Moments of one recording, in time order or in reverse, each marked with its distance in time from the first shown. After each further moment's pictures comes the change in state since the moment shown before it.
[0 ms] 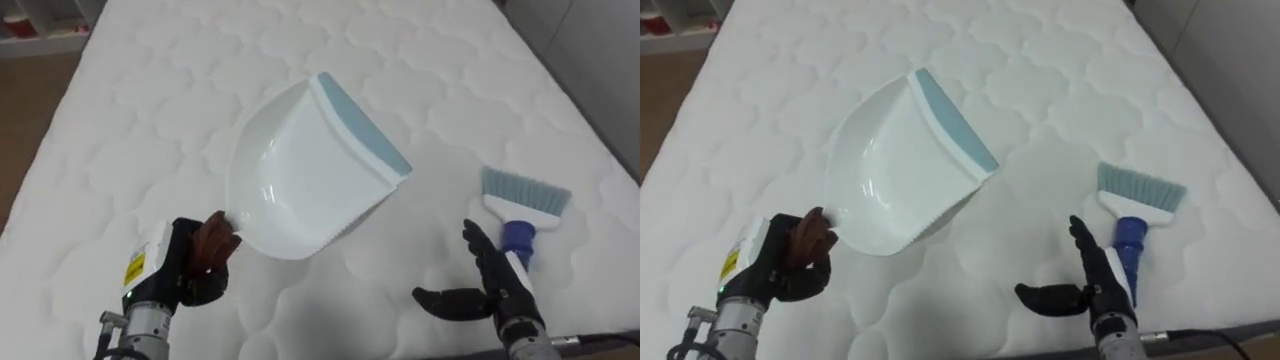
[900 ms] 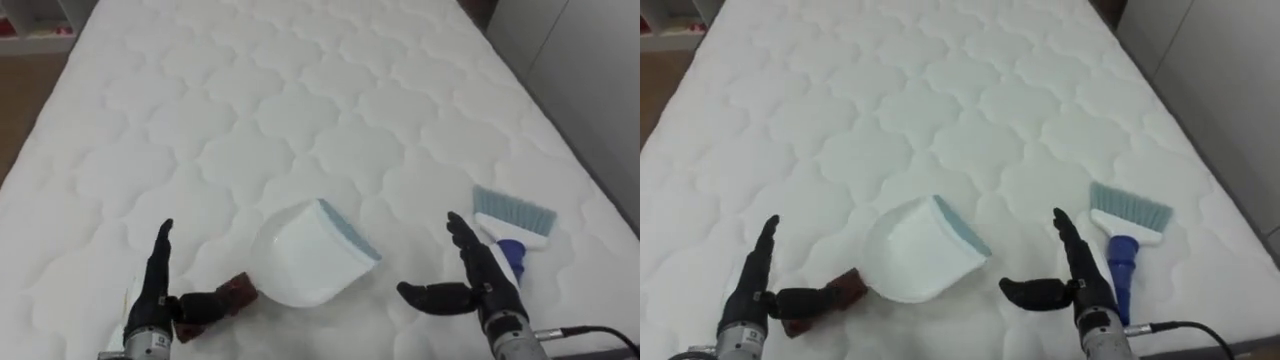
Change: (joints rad) left arm 0.037 -0.066 -0.003 0.097 -0.445 0.003 -0.015; right arm 0.017 0.045 0.005 -0.078 -0.019 0.012 -0.011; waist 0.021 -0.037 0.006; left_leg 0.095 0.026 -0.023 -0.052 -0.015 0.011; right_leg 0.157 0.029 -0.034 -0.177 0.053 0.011
